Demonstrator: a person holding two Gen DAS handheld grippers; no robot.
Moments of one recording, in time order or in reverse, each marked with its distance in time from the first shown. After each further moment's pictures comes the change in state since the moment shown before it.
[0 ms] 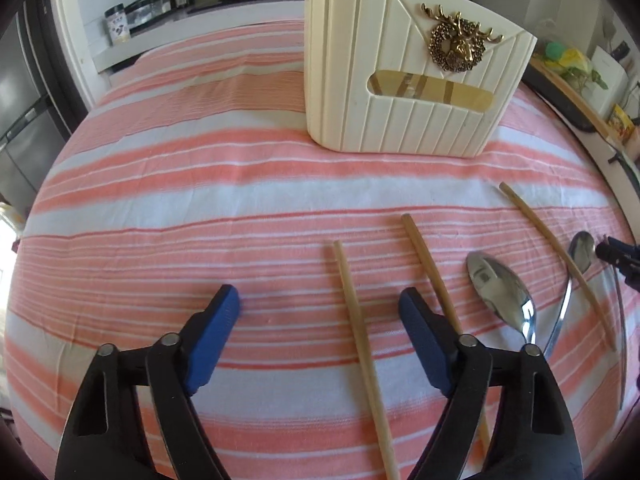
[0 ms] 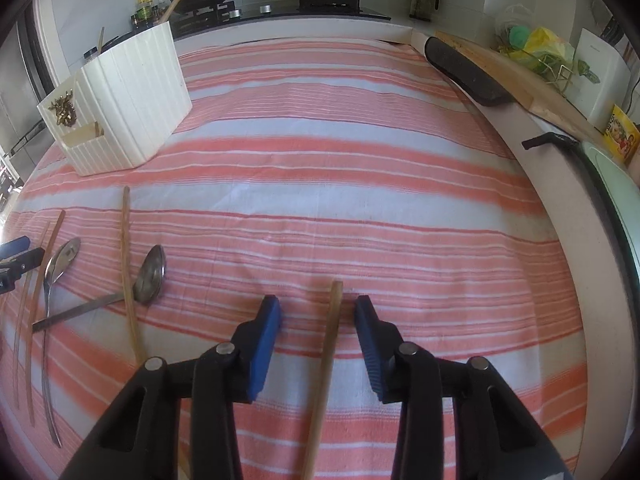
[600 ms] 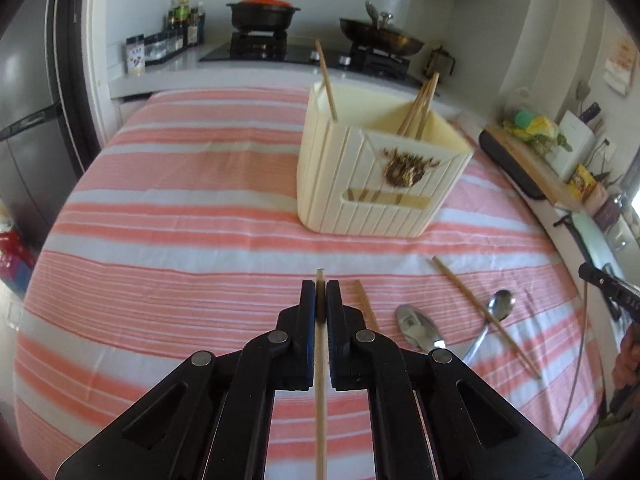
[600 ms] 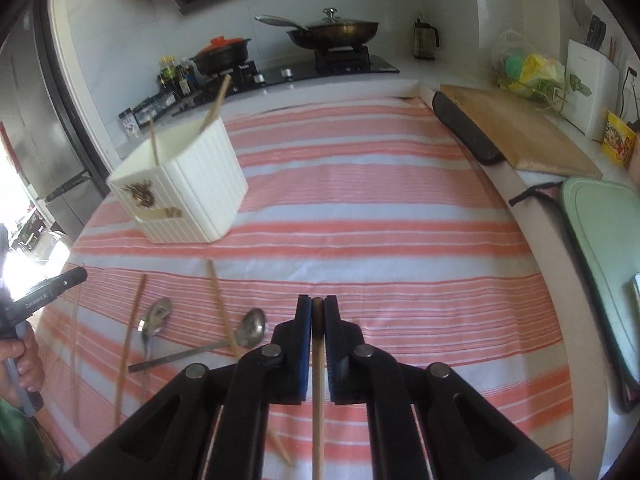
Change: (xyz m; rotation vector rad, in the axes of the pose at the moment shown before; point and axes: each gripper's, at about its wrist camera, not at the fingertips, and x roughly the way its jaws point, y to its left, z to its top) left arm -0.105 0.016 0.003 -0.078 -0.210 -0.121; right arm -0.099 0.013 0.017 0.062 -0.188 0.151
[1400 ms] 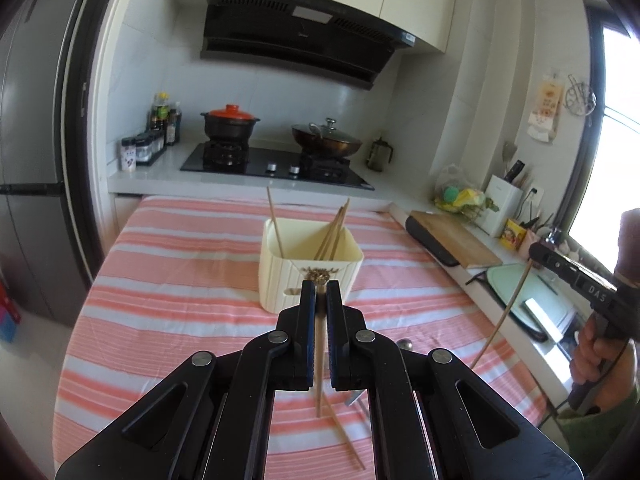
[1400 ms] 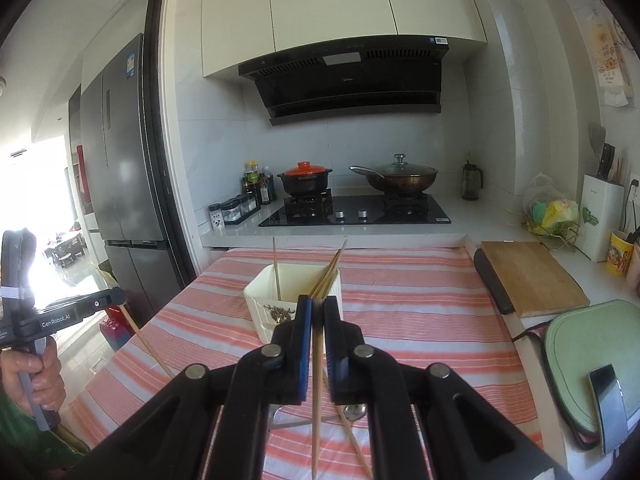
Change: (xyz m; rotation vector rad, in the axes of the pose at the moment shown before) left arm -0.160 -0.019 0.014 0.055 -0.293 -0.139; right arm -0.156 0.094 0.020 -0.145 -0.414 0.121
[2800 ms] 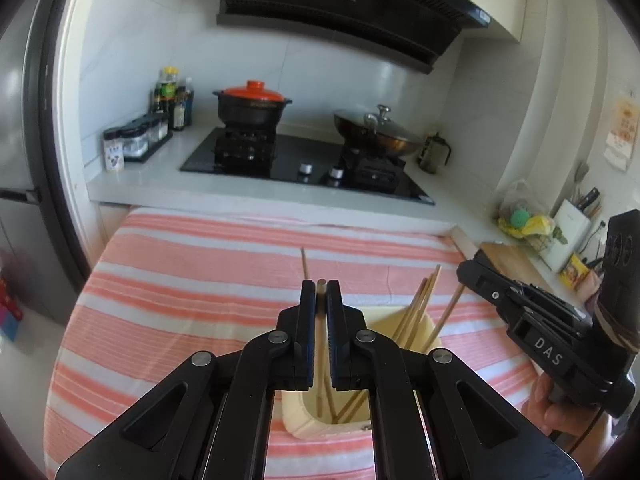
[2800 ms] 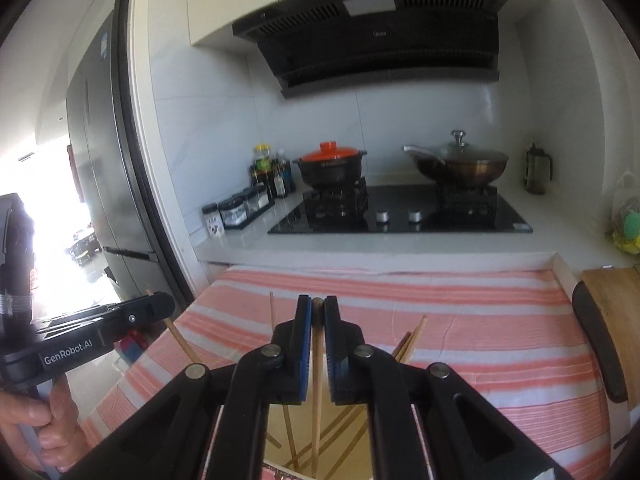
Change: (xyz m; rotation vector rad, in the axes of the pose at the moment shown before) left arm 0.227 0.054 0.103 -0.066 0.101 0.125; right arm 0.290 0.019 0.069 0.021 0.102 0.105
